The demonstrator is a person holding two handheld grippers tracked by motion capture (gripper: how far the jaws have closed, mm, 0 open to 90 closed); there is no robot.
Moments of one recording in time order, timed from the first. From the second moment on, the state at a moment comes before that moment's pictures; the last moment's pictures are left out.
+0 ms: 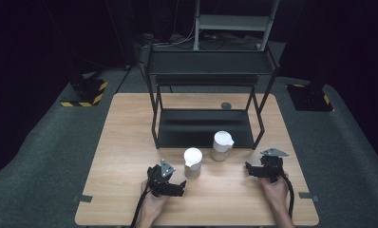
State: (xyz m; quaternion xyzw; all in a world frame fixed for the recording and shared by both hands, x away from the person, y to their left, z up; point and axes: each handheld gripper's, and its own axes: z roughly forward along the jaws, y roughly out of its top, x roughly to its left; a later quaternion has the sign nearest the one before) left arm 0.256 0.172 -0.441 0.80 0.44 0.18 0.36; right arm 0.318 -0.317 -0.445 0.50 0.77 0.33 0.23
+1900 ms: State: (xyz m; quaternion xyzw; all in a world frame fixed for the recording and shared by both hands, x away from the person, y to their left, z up) left arm 0.274 0.119 -0.431 0.78 0.42 0.21 0.41; right arm 0.318 -0.317 -0.445 0.50 0.77 0.33 0.22
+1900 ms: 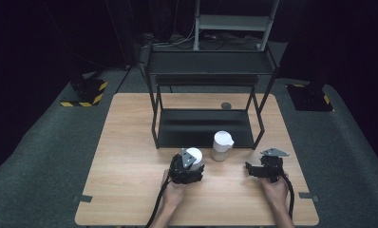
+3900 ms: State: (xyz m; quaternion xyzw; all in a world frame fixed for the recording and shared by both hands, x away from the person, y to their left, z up) left arm 0.350 0.170 -0.255 0.81 0.38 0.15 0.42; right arm 0.318 -0.317 -0.445 0.50 0.77 0.33 0.22
